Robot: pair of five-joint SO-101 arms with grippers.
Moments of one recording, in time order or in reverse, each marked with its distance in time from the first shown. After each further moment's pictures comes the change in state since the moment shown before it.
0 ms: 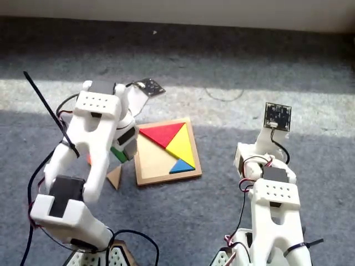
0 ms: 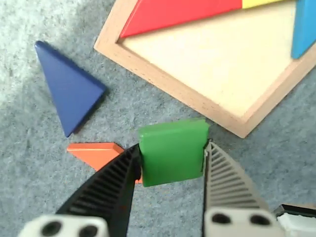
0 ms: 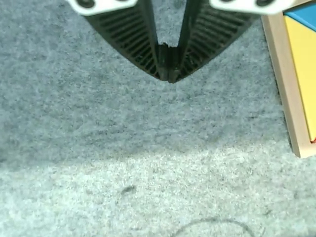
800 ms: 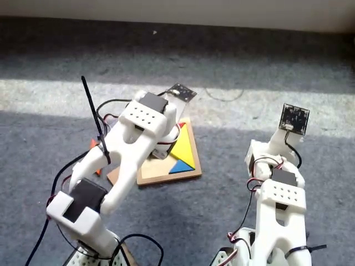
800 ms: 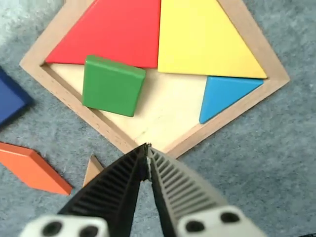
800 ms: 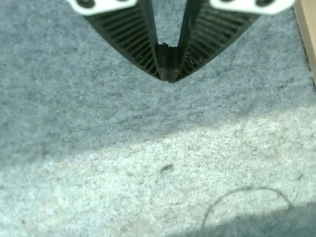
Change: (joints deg) left arm 19.1 0.6 0.0 -1.3 34.5; right arm 5.8 0.0 1.1 -5.1 0.0
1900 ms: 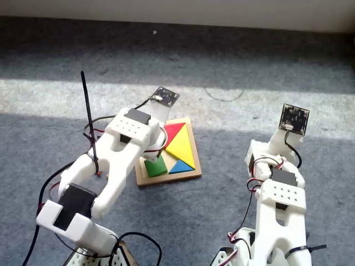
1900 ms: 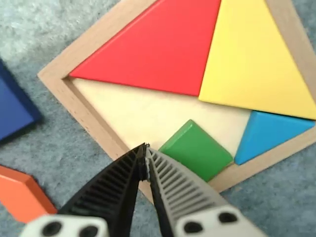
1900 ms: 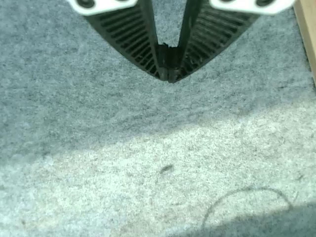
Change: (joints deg) left arm -5.3 -4.7 18.5 -22.2 0.3; right arm 0.0 0.0 0.0 0.0 0.0
